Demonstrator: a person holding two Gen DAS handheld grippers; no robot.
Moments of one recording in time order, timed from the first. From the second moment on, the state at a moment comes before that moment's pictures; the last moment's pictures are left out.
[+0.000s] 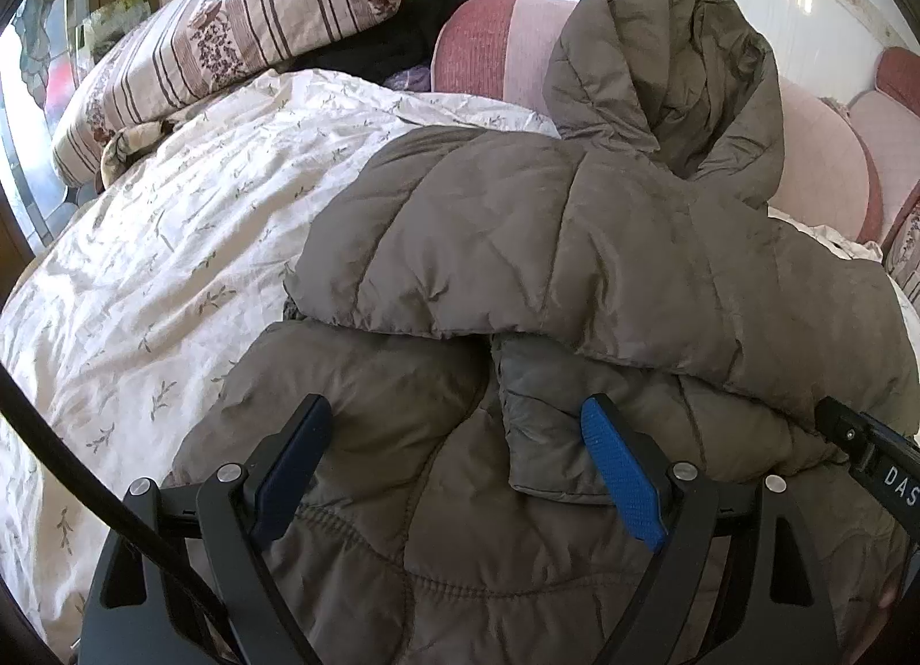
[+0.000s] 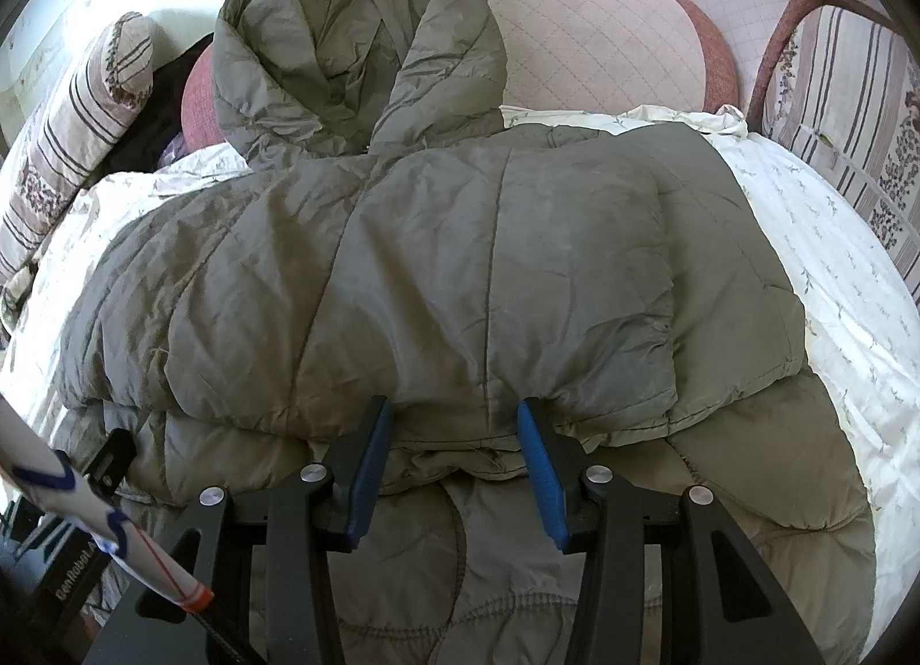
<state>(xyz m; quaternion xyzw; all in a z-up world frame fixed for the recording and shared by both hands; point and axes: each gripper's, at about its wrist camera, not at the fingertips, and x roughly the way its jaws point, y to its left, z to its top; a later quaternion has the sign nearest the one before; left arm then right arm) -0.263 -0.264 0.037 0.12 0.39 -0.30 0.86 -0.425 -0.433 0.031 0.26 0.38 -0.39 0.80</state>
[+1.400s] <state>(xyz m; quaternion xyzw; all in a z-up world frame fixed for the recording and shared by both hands) -0.233 -0.228 0.103 0.07 0.35 -0.32 0.88 -0.513 -0.387 0.108 0.28 0.31 -0.41 0.81</state>
